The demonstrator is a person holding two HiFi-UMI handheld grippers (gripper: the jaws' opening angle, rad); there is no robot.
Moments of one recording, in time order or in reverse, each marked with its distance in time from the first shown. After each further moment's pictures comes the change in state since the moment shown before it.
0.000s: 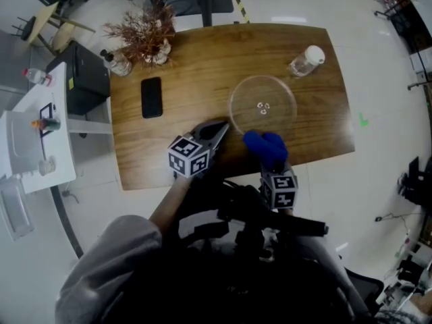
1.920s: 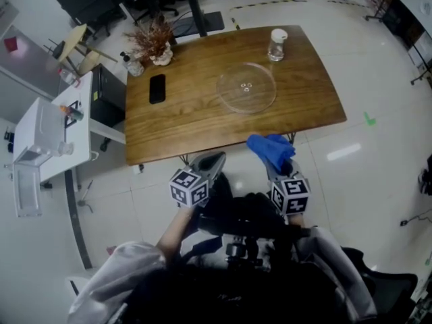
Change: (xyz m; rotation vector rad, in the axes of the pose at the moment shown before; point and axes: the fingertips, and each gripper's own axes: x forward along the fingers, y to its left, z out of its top) left arm -0.088 -0.179 -0.121 0.101 -0.011 0.105; right arm -0.154 -0.008 -0.079 0.013 -0.298 0.099
